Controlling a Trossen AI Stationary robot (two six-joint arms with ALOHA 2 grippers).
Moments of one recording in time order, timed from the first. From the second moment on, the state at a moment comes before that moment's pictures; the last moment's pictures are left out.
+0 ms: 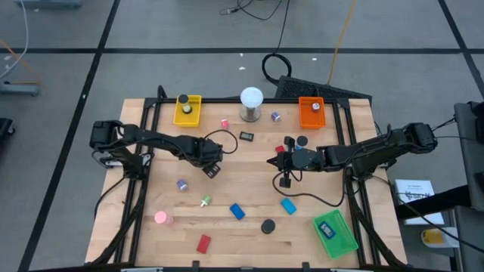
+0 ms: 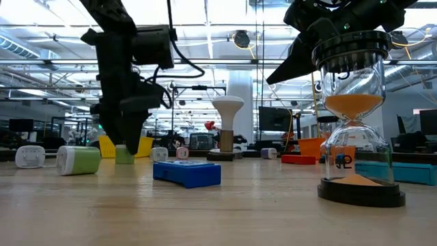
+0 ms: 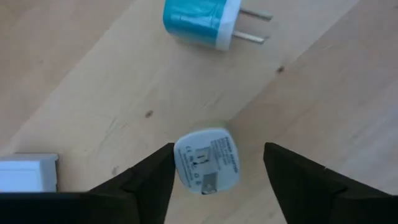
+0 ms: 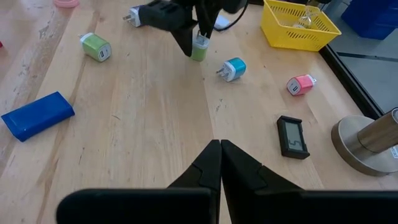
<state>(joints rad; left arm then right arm) 0.08 1.61 0.89 -0.70 -0.17 -0.71 0.13 1.26 0.68 0.04 0.31 -0.01</state>
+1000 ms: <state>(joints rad) 0.05 1.71 1.08 -0.31 -0.08 -0.21 0.13 1.26 0.68 0.05 0.31 0.01</state>
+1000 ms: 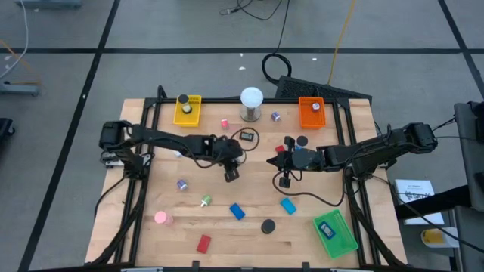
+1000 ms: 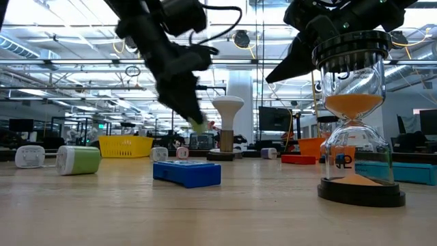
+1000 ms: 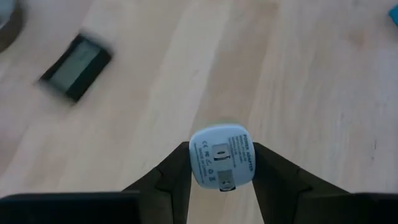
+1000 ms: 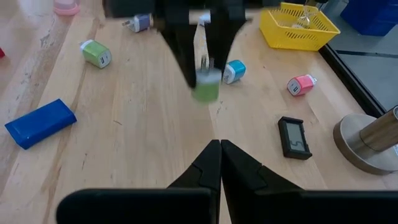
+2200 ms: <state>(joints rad) 0.06 2.01 1.38 -0.44 -0.04 0.07 0.13 1.26 0.68 0.04 0.31 0.02</state>
